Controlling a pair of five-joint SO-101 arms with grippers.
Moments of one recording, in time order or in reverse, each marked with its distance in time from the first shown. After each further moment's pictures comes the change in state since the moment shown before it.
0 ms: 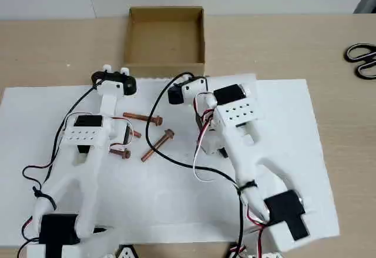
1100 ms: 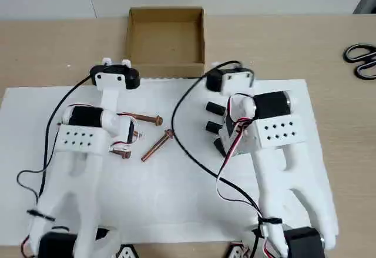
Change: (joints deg) left arm 4.4 -8.6 -11.7 25.6 5.8; right arm 7.6 -19.4 0.4 14.1 -8.3
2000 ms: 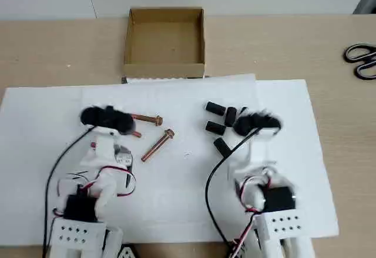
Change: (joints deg) left arm 2.2 -56.0 43.3 -17.9 0.8; right arm 4.7 -49.8 58.6 -36.6 -17.7
